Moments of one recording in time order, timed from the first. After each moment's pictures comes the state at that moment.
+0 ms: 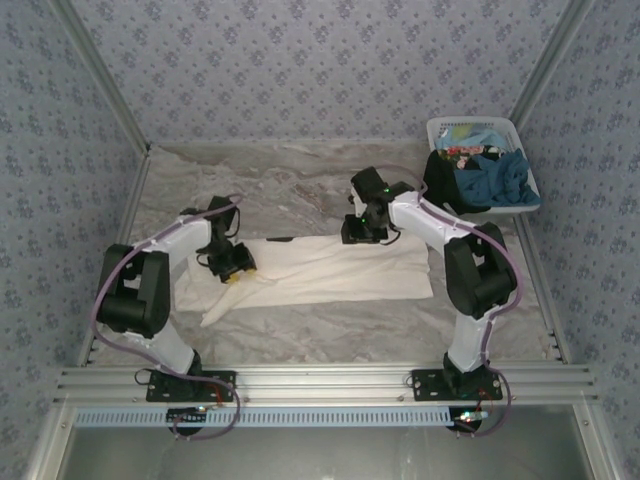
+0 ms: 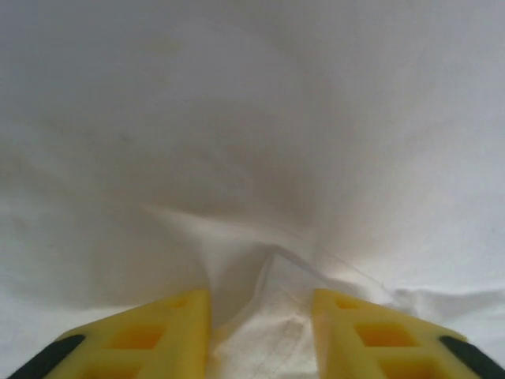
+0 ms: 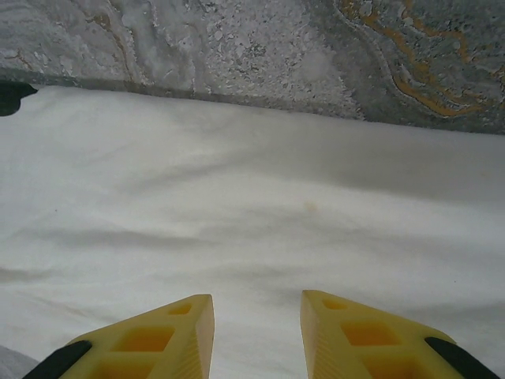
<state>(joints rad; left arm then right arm) -0.25 1.66 1.02 -0.87 0.23 -0.56 0.49 1.85 1.40 -0.78 -0.20 0.35</state>
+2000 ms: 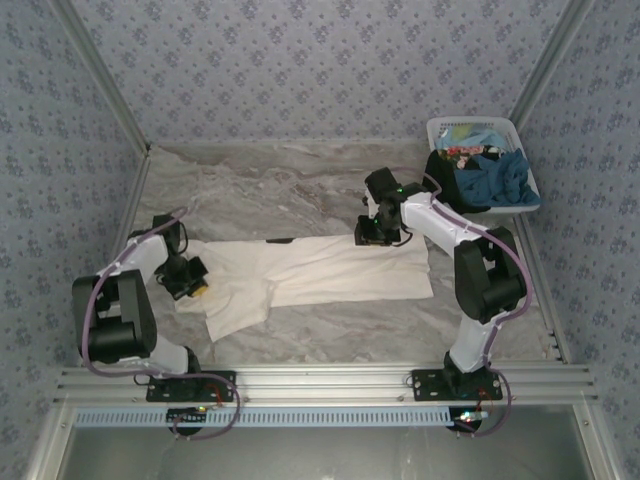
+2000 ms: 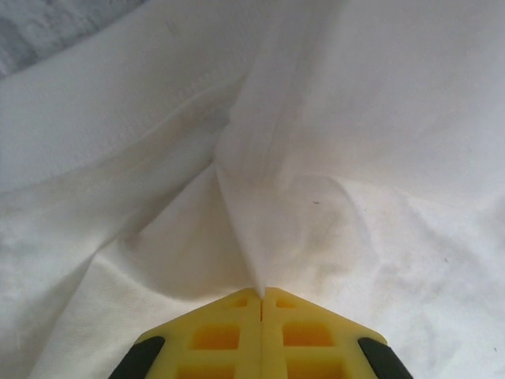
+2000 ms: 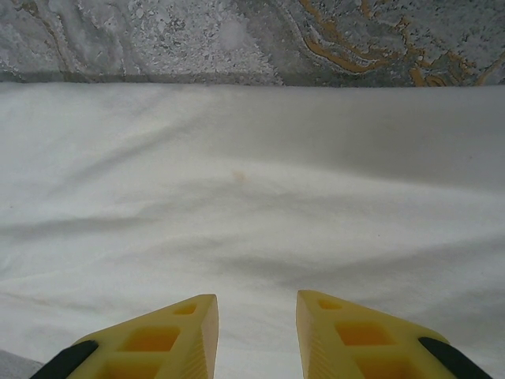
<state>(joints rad) 0.13 1.46 0.84 -0.92 0.16 -0.48 0.43 1.80 1.35 -0.82 -0.20 0.35</state>
